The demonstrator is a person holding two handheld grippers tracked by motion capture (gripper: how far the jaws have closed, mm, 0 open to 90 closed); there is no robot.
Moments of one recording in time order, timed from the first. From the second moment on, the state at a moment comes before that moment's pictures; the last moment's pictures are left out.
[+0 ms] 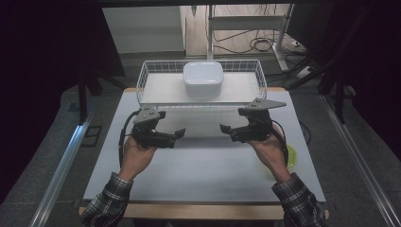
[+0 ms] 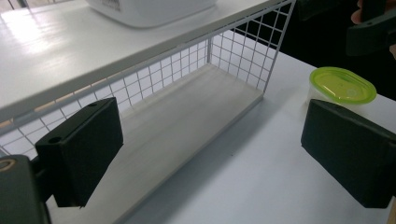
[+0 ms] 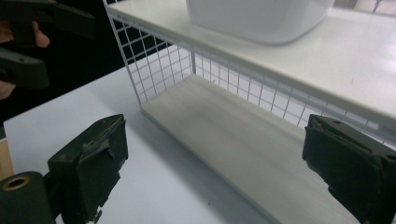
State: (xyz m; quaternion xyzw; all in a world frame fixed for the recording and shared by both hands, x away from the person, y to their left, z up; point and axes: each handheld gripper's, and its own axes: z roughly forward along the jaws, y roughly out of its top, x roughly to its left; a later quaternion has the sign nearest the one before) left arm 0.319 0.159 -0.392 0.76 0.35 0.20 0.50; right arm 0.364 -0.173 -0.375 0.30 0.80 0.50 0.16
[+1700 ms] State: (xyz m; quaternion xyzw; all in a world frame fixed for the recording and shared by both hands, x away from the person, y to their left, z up) left arm 0.253 0.205 -0.510 0.76 0.41 0.19 0.48; right arm 0.306 -0.220 -0.487 0.35 0.81 0.44 0.16
